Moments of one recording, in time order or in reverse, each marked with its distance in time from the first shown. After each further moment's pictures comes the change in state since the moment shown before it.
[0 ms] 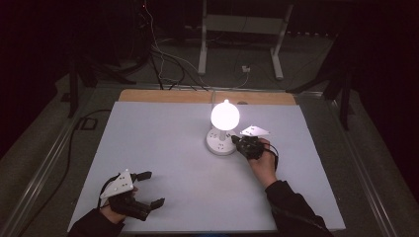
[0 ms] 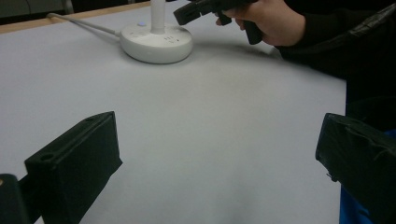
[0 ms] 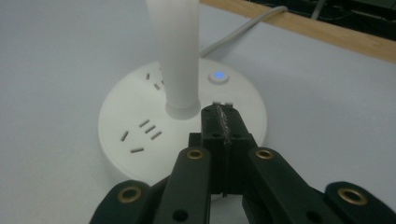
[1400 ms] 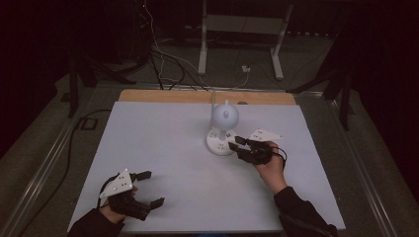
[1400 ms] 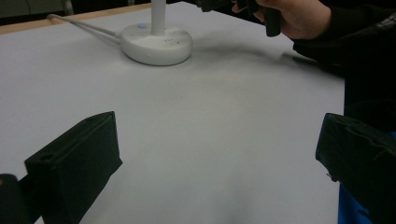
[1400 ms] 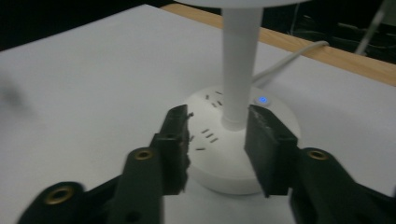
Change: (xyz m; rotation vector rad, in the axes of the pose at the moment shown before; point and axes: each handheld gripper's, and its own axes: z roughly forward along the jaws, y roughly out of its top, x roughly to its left) left arm 0.001 0.000 0.000 -0.007 -0.007 -0.011; right arm 0.003 0.004 -0.043 -0.100 0.186 -0.027
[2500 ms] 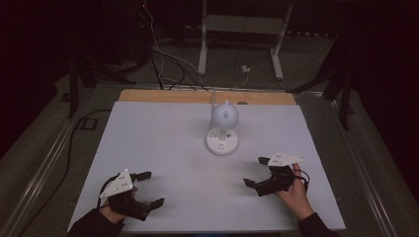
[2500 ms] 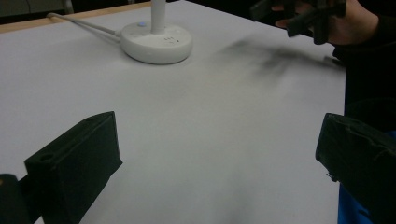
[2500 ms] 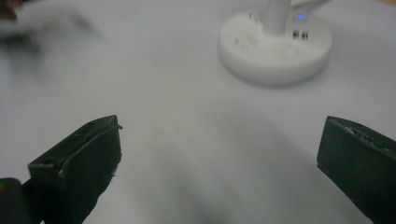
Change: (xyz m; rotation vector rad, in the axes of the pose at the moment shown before) left arm -0.001 0.000 0.000 0.004 0.005 0.005; right arm 0.009 -0.047 -0.071 0.132 0.128 -0.034
